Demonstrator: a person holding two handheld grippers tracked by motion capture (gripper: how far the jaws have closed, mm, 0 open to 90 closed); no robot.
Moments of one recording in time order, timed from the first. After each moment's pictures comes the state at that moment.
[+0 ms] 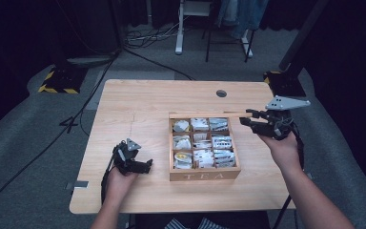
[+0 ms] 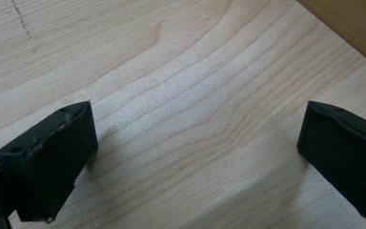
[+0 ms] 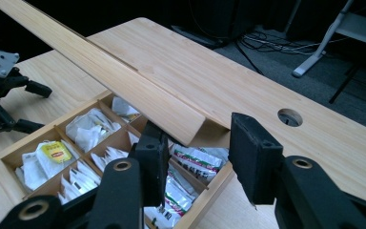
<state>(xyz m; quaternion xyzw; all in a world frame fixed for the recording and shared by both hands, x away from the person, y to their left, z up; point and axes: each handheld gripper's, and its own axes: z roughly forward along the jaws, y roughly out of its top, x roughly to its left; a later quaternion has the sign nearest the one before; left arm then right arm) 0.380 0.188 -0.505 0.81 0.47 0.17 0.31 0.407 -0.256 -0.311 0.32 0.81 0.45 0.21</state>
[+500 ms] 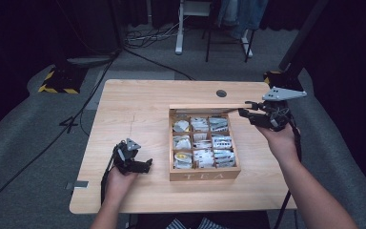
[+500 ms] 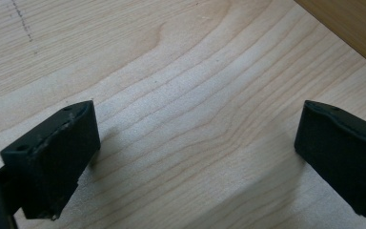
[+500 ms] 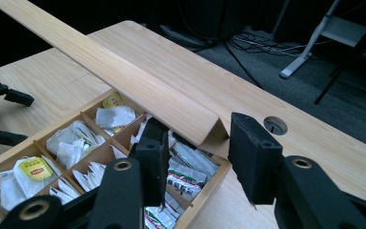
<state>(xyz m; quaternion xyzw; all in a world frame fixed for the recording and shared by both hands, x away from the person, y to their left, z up) 0.381 0.190 -0.505 0.81 0.47 0.17 0.32 0.423 -0.247 -0.298 0.32 0.81 0.43 0.23</state>
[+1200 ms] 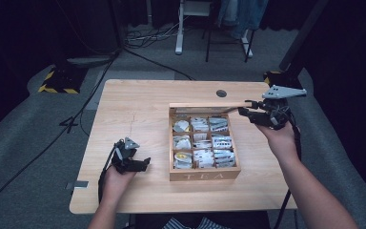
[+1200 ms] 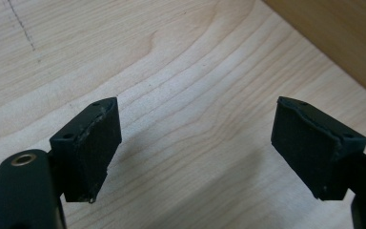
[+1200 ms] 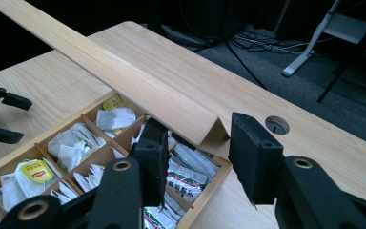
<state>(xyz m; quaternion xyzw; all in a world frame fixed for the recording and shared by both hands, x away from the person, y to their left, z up) 0.375 0.193 -0.488 0.82 0.46 0.15 0.32 0.427 -0.247 -0.296 0.33 0.81 0.44 0.23</state>
